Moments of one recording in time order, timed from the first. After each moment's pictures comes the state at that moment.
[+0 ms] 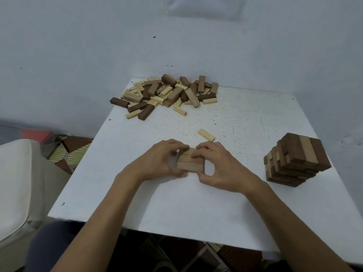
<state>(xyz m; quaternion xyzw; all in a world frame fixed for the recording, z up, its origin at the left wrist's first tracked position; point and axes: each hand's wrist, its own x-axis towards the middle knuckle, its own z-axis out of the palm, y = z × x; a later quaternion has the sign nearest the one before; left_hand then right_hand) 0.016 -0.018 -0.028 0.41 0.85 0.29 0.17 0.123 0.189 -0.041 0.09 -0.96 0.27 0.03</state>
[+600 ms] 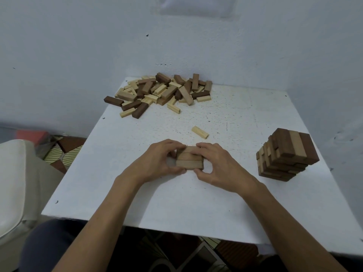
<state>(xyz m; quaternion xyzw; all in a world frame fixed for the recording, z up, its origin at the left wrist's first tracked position) 0.033 -0.009 -0.031 0.40 0.85 0.31 0.13 0.138 0.191 -0.041 0.06 -0.96 0.27 0.04</state>
